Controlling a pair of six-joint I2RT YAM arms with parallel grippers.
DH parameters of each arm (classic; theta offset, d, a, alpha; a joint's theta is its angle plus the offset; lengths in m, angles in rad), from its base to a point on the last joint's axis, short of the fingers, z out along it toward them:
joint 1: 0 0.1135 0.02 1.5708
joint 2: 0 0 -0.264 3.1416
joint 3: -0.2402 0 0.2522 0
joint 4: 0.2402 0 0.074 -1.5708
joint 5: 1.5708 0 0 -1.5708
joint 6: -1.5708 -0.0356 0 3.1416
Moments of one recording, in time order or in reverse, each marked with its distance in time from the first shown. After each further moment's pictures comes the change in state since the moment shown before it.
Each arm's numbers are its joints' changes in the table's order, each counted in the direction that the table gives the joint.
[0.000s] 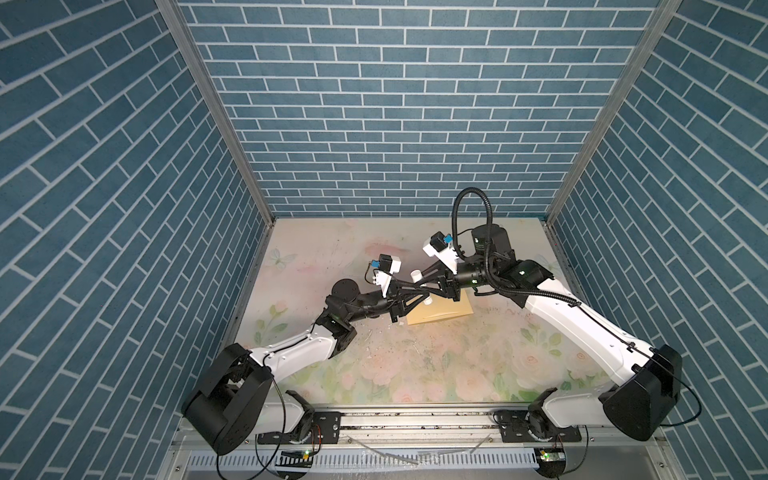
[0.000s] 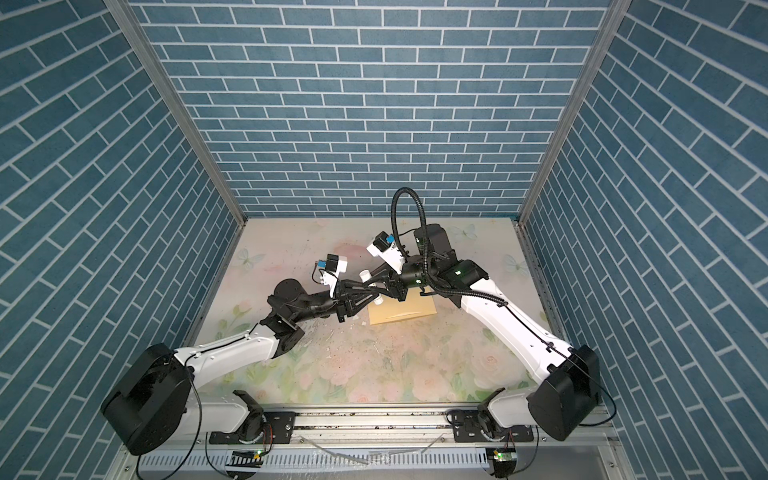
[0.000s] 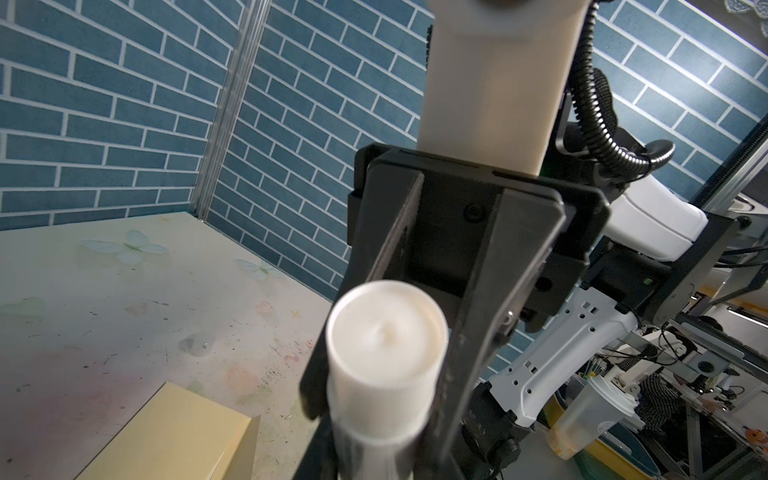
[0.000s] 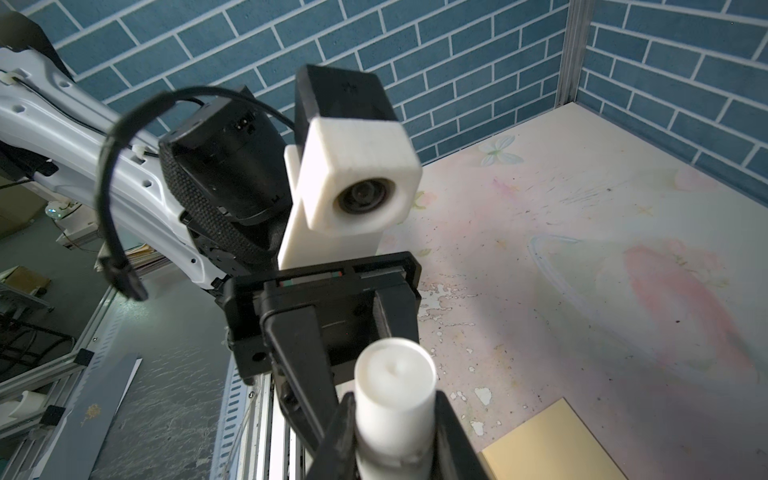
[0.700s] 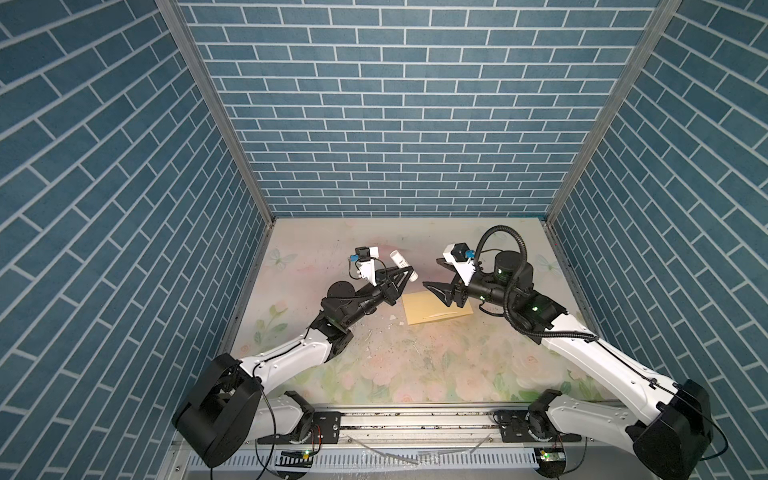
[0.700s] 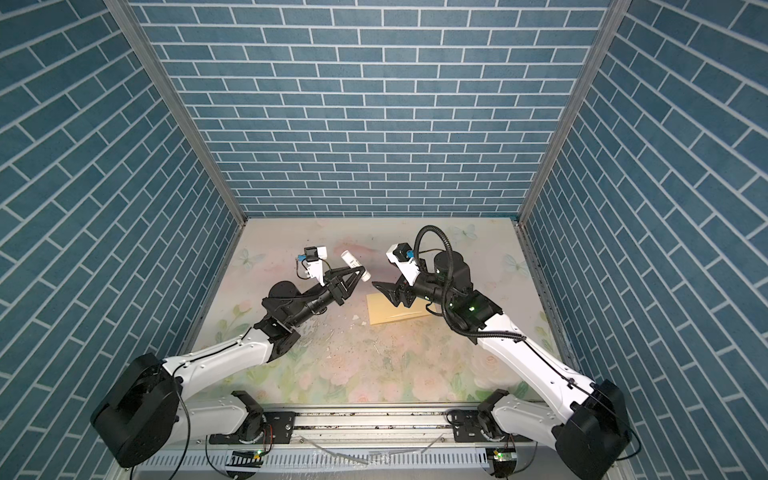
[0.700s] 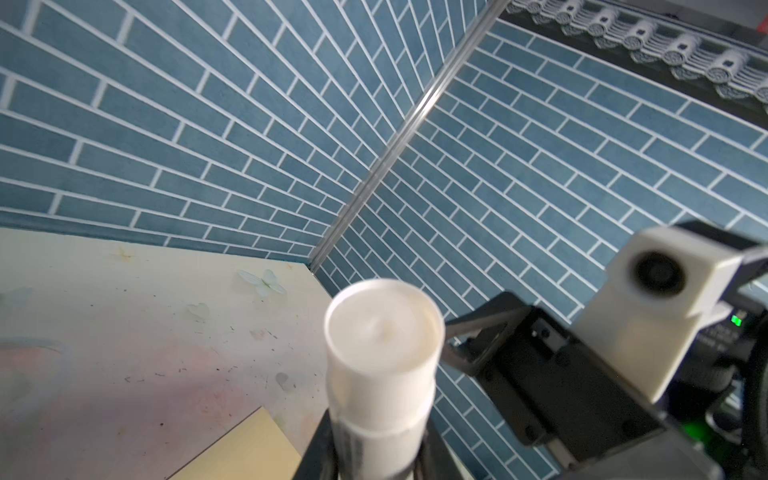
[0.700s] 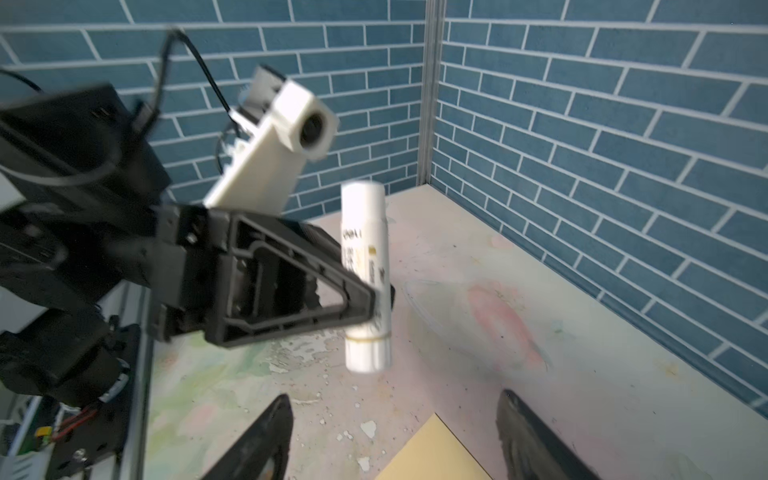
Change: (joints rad) left arm 0.000 0.079 0.021 0.073 -0.461 0.154; right arm 0.014 0.233 0.439 -0.550 0.380 -0.035
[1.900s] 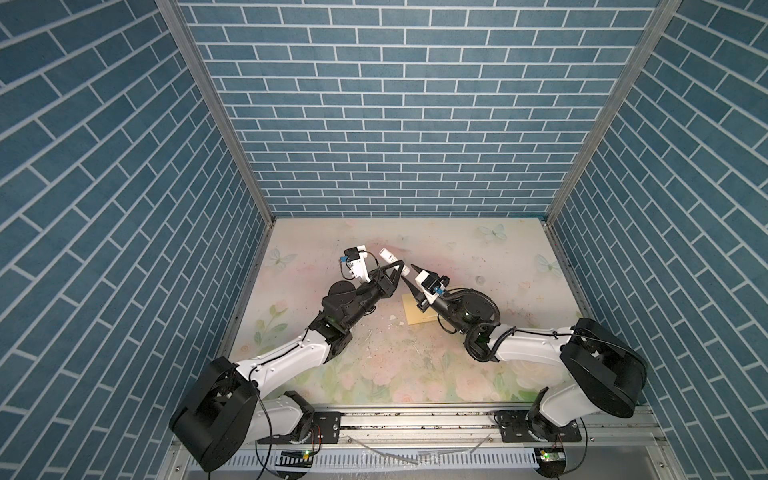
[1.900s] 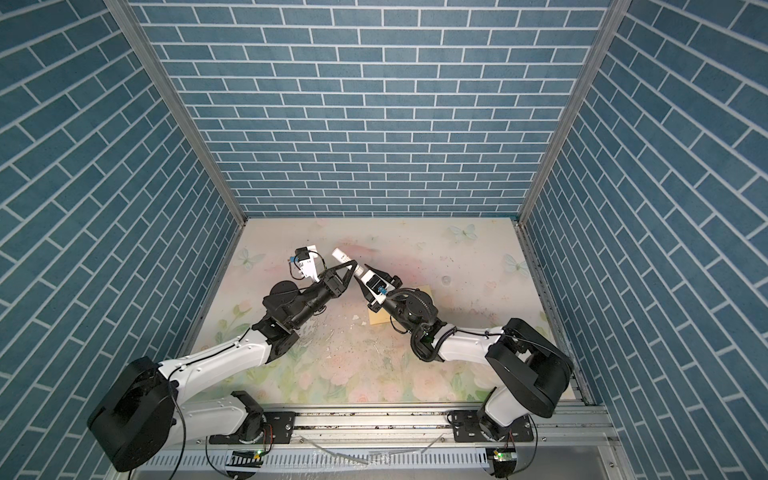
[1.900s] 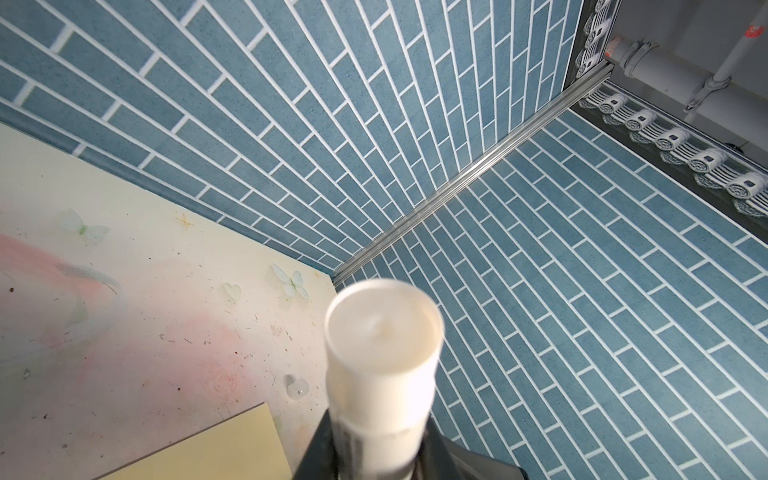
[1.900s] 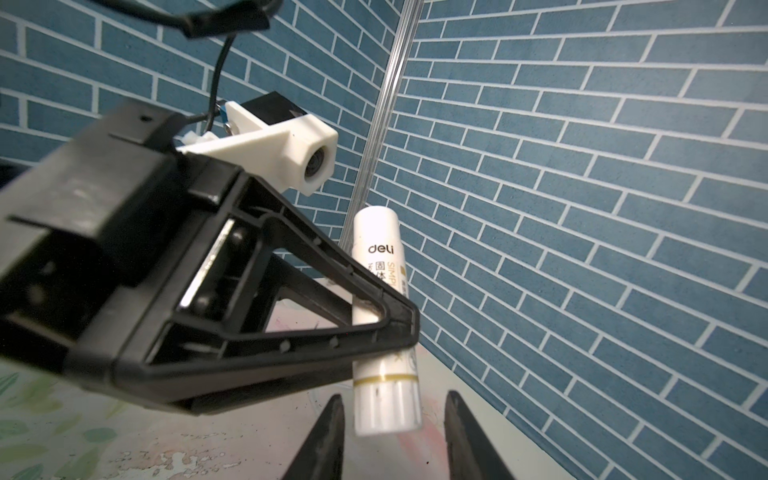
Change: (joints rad) left arm -0.007 0.009 0.000 0.057 -0.143 0.195; right arm 0.242 -0.392 0.204 -0.995 0.408 0.232
